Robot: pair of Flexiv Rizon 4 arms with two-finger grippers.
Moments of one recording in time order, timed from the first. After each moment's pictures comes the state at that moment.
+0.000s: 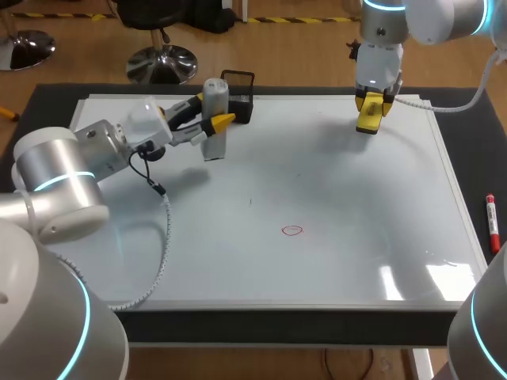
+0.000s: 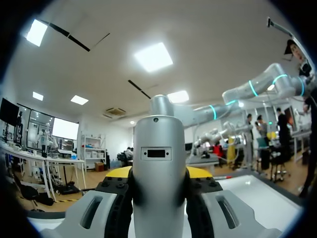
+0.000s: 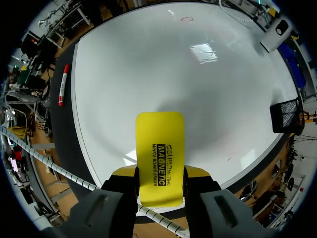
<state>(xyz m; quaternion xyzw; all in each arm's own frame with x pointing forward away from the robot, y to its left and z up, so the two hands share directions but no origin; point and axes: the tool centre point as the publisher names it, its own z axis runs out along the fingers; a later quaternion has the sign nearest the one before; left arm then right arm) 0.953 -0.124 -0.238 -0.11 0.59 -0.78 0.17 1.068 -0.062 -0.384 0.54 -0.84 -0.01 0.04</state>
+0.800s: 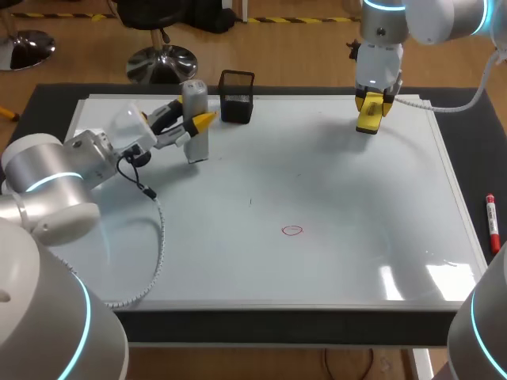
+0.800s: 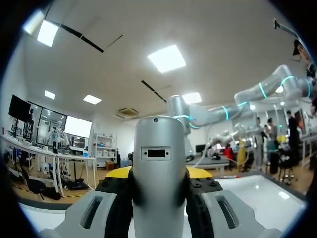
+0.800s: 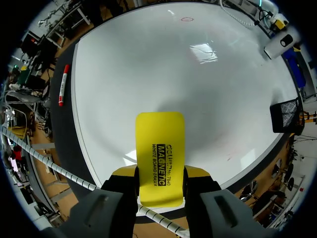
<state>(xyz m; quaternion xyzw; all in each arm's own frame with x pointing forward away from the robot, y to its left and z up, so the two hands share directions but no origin) 0.973 -0.088 -0.257 -0.15 0.58 -0.78 0.20 1.068 -0.062 -0.384 0.54 -0.84 -0.01 0.04</state>
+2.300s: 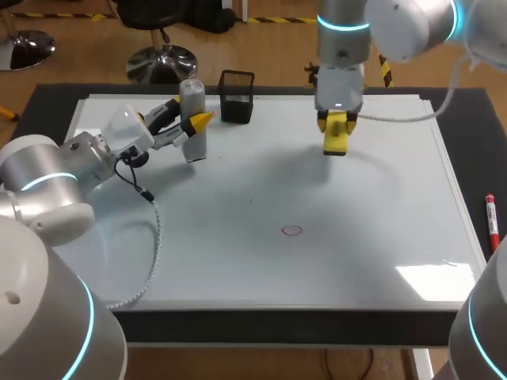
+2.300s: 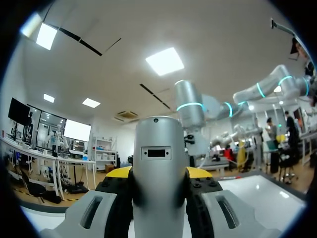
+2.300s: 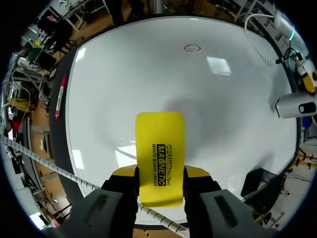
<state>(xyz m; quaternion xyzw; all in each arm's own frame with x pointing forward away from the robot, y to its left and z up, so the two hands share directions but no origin) 0.967 -0.084 -0.251 -0.14 0.57 -0.78 0.20 0.981 0.043 -0.366 0.63 -0.77 0.00 0.04</state>
